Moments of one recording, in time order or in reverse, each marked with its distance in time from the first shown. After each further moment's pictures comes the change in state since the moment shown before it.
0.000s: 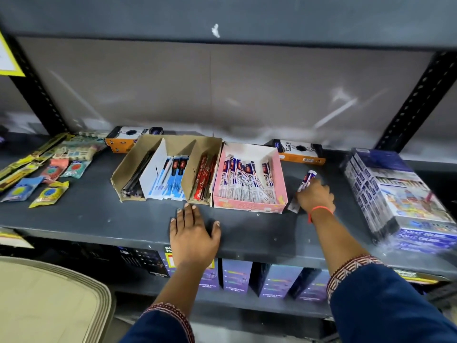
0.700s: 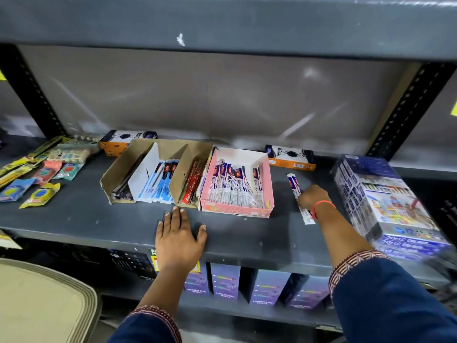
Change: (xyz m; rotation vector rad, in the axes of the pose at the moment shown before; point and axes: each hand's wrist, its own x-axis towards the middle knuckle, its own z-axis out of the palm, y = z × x) left_hand -0.001 0.001 -0.001 0.016 0.010 -0.012; right_hand 0.032 0.013 -0.024 -0.038 -0.183 -0.021
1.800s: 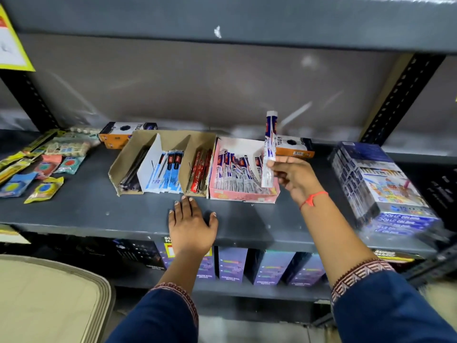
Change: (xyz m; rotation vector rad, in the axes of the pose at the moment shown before) left_hand -0.001 0.000 -0.006 -0.031 -0.062 0.019; right_hand -0.081 -0.054 0.003 1.063 -0.217 -0.214
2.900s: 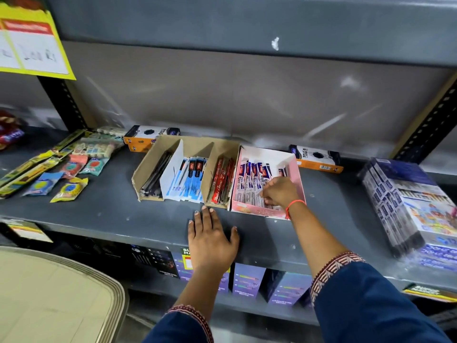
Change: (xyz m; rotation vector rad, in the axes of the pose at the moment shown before) left_hand 0.002 -0.003 0.007 -0.044 0.036 0.003; right_hand 0.044 0.034 0.066 -0.674 -0.022 0.140
